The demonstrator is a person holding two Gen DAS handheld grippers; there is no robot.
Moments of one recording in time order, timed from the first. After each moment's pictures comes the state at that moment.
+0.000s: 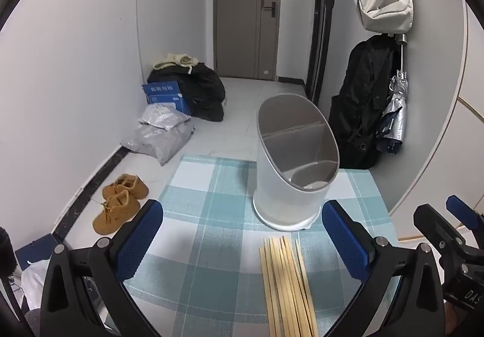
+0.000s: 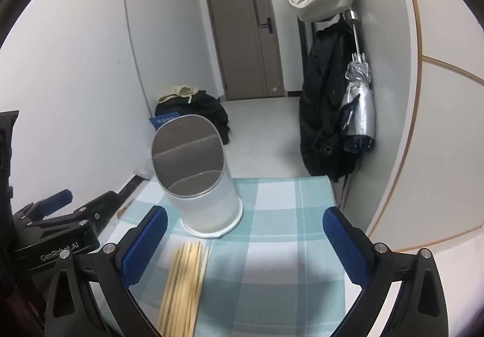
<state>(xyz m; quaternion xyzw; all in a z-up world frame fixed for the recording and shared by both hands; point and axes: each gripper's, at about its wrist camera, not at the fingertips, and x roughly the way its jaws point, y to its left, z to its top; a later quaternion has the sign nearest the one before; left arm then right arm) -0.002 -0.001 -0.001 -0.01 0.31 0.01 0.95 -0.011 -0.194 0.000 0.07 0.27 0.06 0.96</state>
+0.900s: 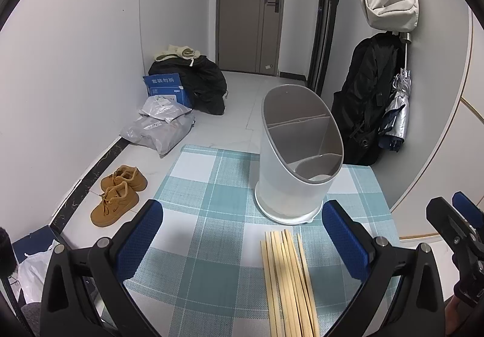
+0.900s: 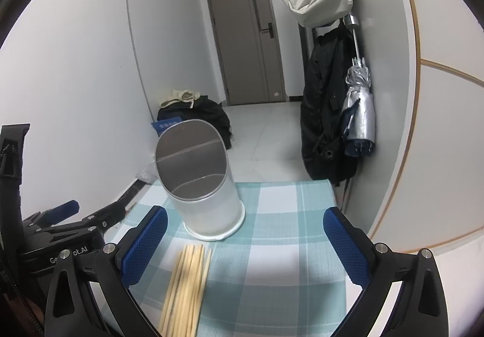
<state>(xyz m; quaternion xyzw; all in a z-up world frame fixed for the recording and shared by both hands) 0.001 0.007 -0.009 -0.03 0.33 0.00 0.94 -0.016 -0.193 0.002 0.07 0.27 0.07 0.96</state>
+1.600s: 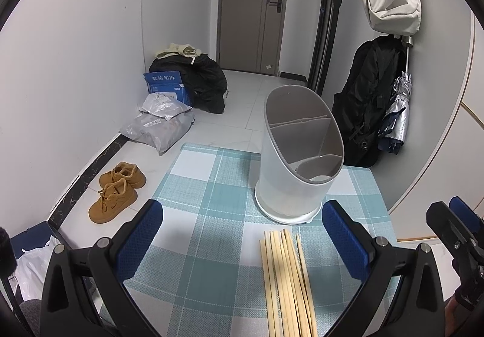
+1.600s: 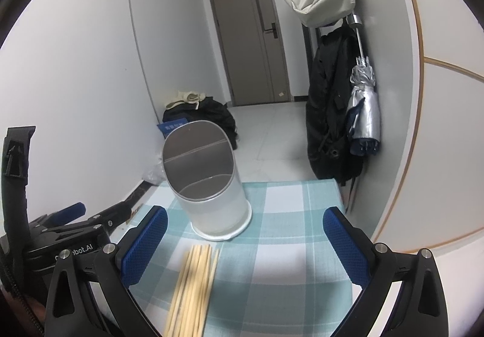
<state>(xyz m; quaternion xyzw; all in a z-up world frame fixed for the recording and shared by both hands) 0.001 0.010 -0.008 -0.04 0.33 0.00 0.94 -0.021 -0.190 -0.001 0.08 0.26 0.08 0.96</state>
